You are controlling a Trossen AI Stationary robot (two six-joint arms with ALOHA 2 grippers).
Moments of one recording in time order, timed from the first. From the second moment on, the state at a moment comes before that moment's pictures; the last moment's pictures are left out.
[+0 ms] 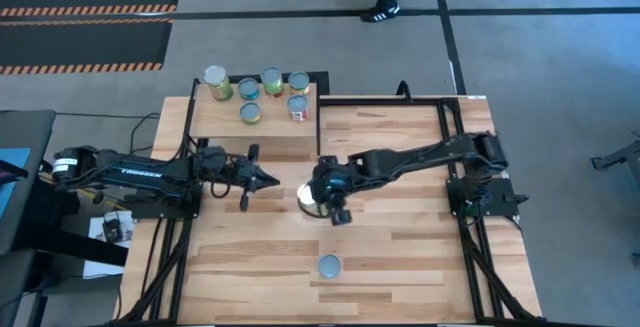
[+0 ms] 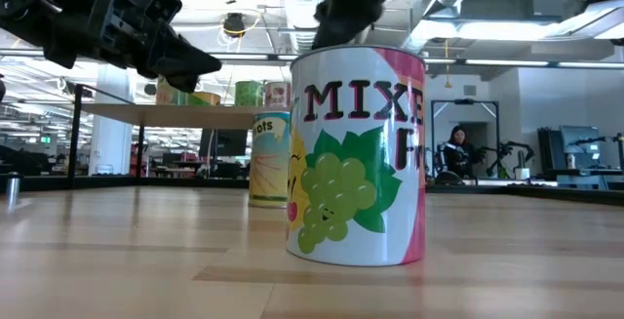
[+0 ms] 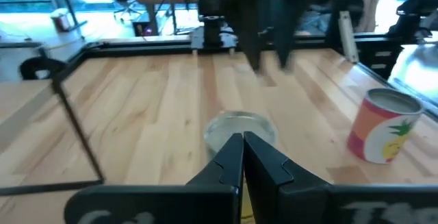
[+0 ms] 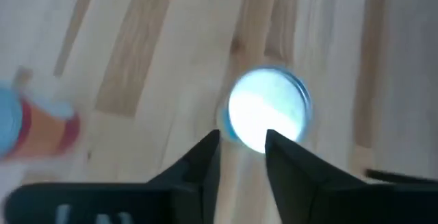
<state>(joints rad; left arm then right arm) 0.16 0.94 0.22 0.53 0.24 0.06 0.10 1.86 1.58 -0.67 0.04 -0.14</state>
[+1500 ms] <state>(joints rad) -0.11 1.46 0.77 -0.02 -0.07 0.23 -0.08 1.29 0.47 0.52 0.02 -0.15</state>
